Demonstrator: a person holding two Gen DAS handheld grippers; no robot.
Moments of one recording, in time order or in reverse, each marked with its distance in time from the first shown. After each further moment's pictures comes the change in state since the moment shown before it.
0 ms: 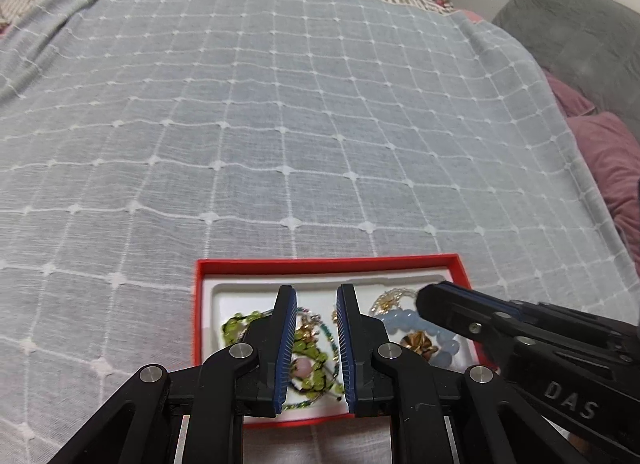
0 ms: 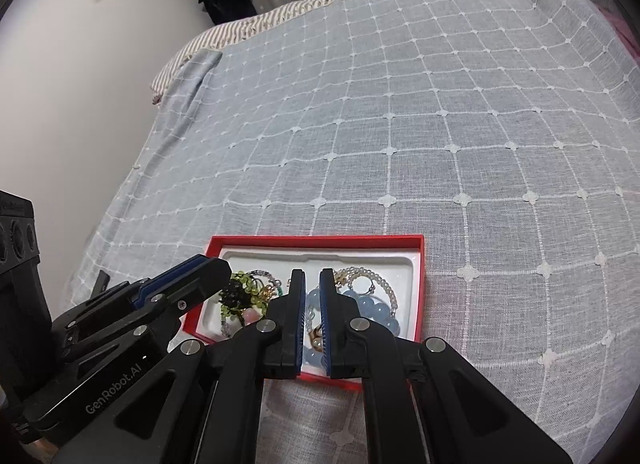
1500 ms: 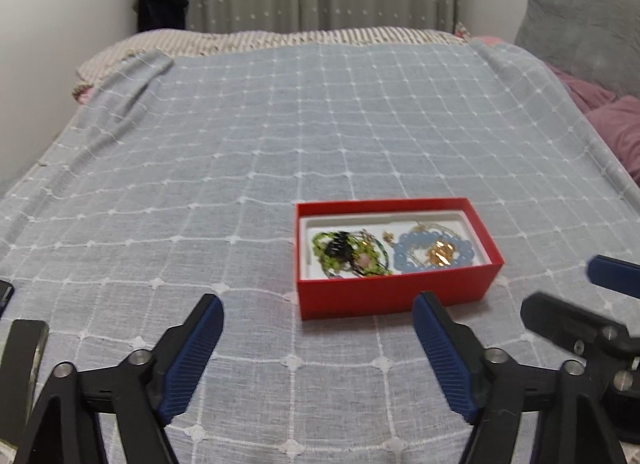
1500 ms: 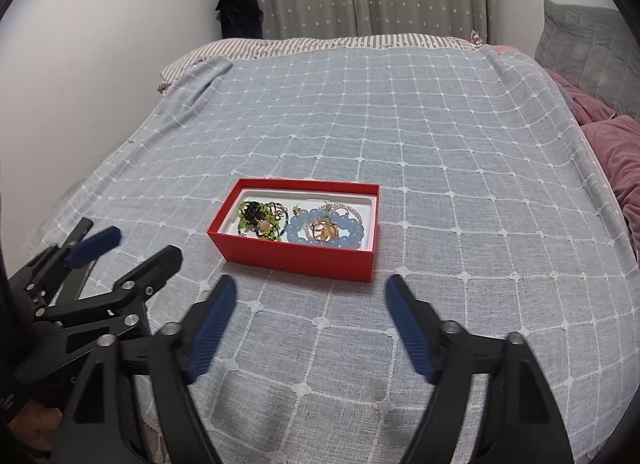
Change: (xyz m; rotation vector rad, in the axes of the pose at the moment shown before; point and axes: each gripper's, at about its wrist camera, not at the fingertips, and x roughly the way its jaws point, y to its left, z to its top) left arm -0.105 -0.009 -0.092 0.084 -0.194 0.234; right arm -0.103 0.054 -0.103 -0.186 -0.141 -0.227
